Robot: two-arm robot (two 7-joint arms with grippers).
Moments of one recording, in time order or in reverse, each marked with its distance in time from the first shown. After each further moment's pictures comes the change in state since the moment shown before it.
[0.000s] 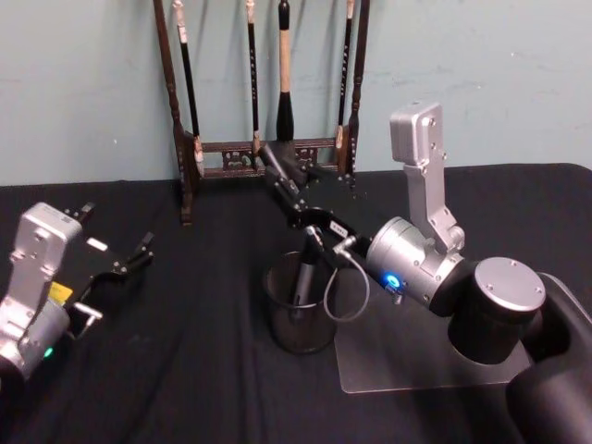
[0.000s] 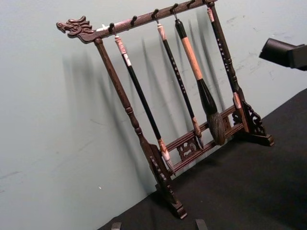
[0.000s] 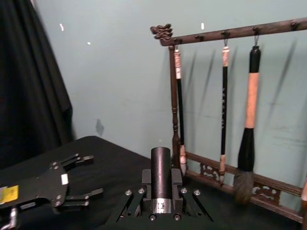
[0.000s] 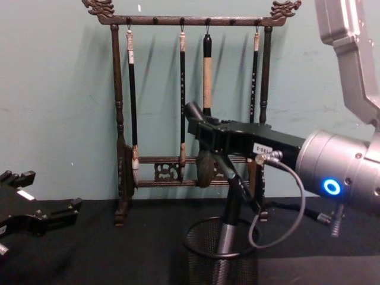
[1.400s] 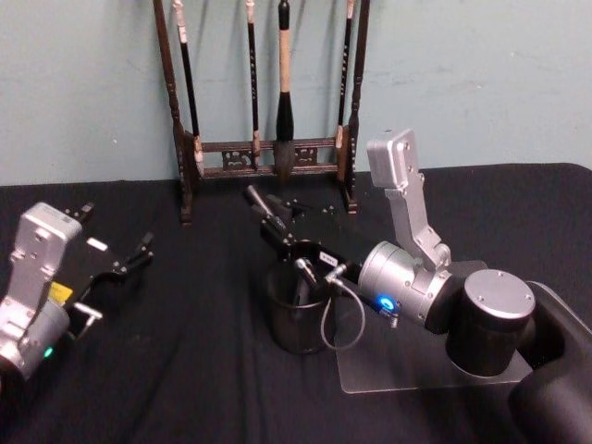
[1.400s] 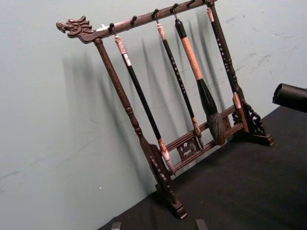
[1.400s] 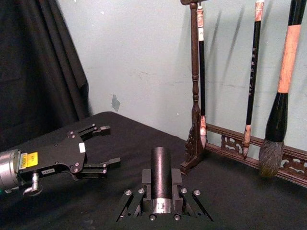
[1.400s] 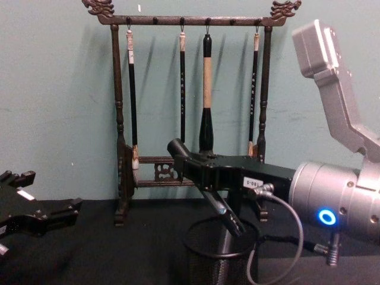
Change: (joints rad) left arm 0.000 0.000 0.000 0.000 0.000 0.000 0.000; right arm 0.029 0.084 -0.122 0.039 0.101 0.029 -0.001
